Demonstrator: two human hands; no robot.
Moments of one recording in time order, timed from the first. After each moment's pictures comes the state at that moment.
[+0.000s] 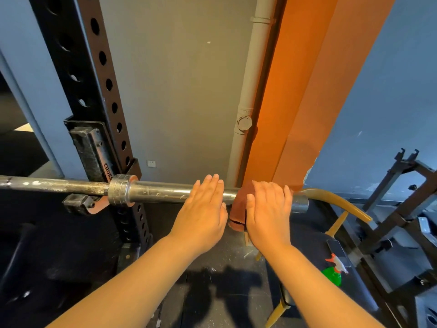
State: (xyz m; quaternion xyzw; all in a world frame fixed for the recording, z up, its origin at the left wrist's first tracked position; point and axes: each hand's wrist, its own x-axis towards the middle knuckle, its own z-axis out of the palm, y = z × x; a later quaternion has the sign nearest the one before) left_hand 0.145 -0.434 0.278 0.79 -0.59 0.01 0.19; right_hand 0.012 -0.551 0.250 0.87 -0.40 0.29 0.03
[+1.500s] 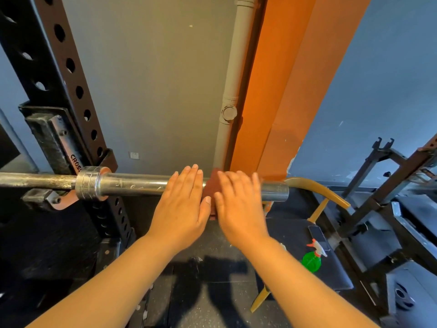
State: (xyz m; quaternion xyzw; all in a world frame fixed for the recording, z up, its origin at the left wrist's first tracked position) left_hand 0.146 -0.441 0.256 0.79 -0.58 0.08 0.19; right_hand 0.014 -0.539 0.259 0.91 -0.34 0.24 0.04
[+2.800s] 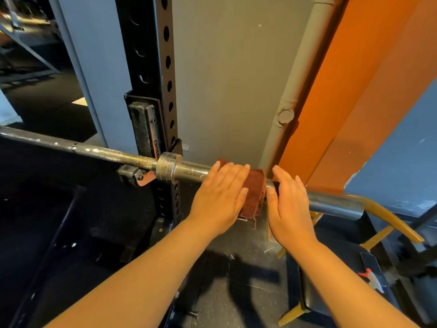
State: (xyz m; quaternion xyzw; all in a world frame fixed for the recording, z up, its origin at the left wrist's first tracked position) left_hand 0.196 -0.418 0.242 0.78 -0.57 0.19 0.21; right_hand 0.046 -0.531 0.259 0.89 -0.29 0.31 -0.14
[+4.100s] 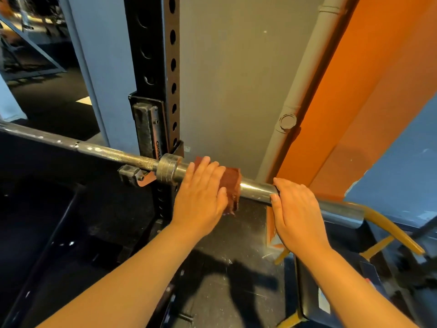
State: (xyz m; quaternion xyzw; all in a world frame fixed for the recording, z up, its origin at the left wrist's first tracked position) left_hand 0.213 -0.394 0.242 0.83 -0.48 0.19 0.21; right_hand 0.030 -0.547 0.267 0.93 -0.26 0.25 -0.01
